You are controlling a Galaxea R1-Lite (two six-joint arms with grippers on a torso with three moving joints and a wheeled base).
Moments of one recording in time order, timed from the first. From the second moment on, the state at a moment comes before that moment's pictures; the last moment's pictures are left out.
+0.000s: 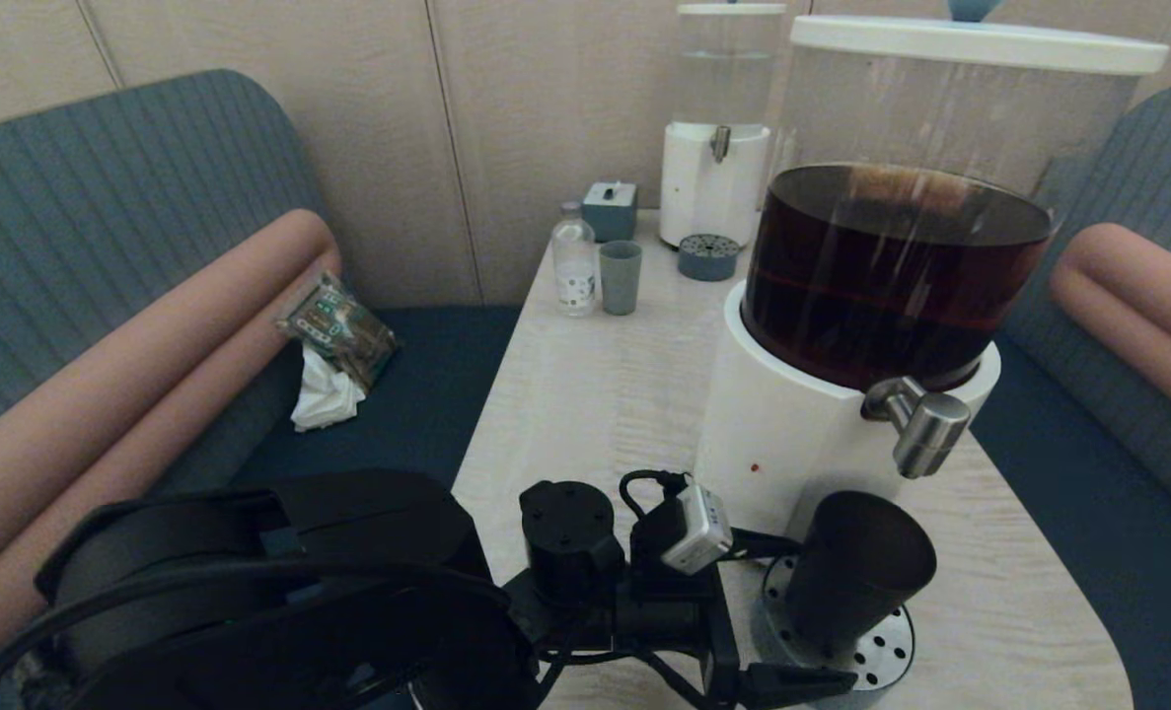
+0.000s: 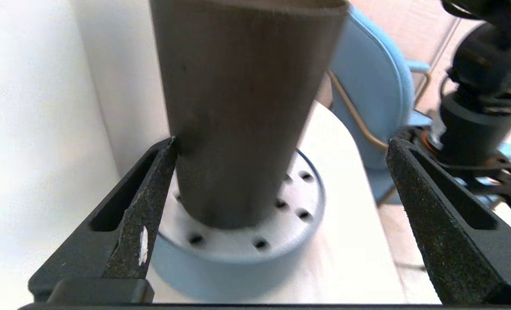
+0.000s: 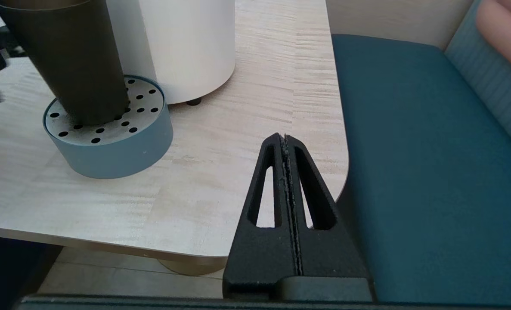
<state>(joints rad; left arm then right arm) -0.81 2.33 -0.85 -1.52 -0.77 0.00 -0.01 0.00 0.00 -0.03 0.00 -0.01</state>
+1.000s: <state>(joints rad) -0.80 2.25 -0.75 -1.52 -0.71 -0.01 -0.01 0.00 0.00 -0.03 0.00 -0.01</state>
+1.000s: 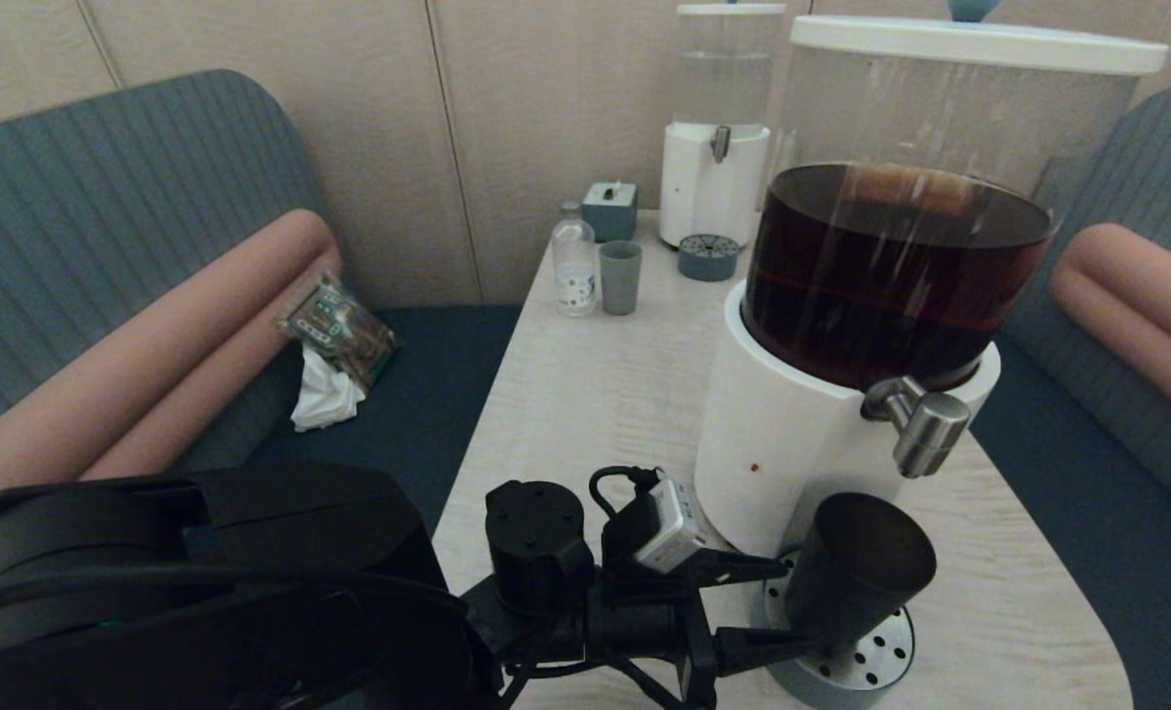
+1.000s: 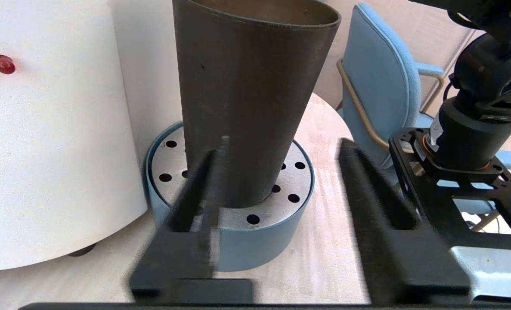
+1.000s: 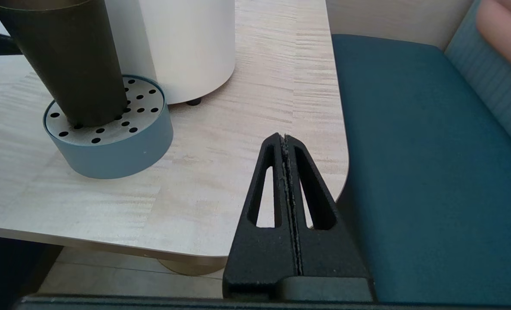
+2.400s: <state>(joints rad) -0.80 2.32 -0.84 -1.52 -0.71 -0.02 -0.01 0.00 0.00 -0.03 0.00 -0.01</state>
